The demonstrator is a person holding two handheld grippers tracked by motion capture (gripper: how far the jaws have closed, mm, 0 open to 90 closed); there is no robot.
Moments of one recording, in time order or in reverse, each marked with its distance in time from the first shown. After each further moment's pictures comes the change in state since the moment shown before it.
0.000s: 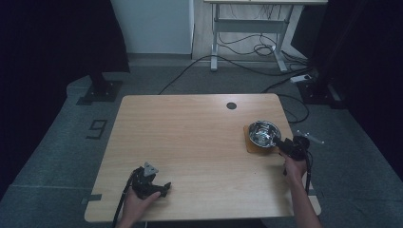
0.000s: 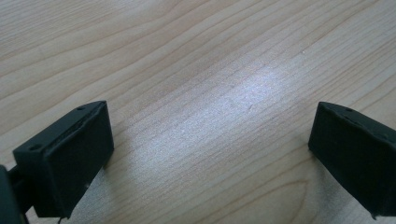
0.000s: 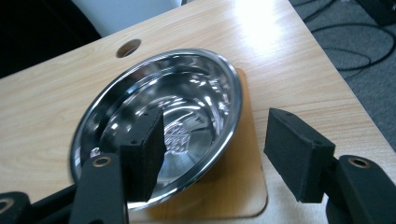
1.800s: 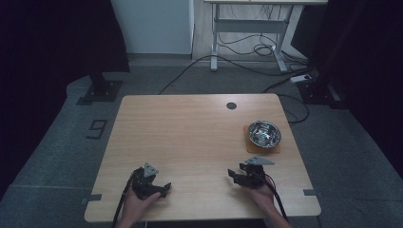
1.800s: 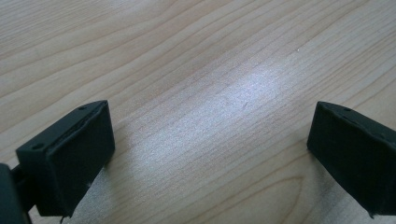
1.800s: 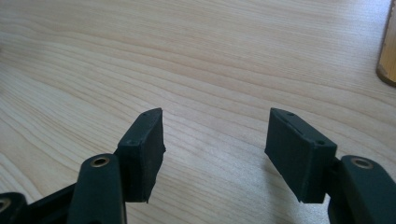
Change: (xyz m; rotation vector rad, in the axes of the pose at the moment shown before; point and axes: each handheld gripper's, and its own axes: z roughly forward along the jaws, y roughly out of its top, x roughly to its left) left arm -0.001 -0.001 -0.001 -0.002 -0.006 0.009; right arm 0.127 -0.105 -0.025 0.229 0.326 -0.420
